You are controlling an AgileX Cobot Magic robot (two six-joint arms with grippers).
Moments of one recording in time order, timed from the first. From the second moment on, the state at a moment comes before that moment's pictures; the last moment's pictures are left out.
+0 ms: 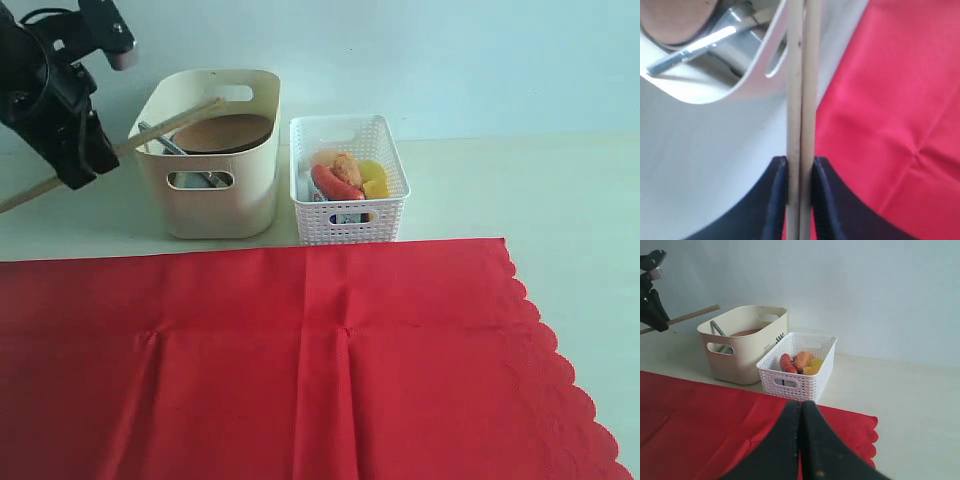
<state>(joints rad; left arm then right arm) -0.24 1.73 -1.44 -0.12 0.91 0.93 0.29 0.04 -0.32 0.25 0.53 -0.17</state>
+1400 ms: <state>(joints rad) -0.25 2.15 -1.75 -0.90 0.30 0.92 0.29 0.04 -0.32 0.25 0.53 -0.17</state>
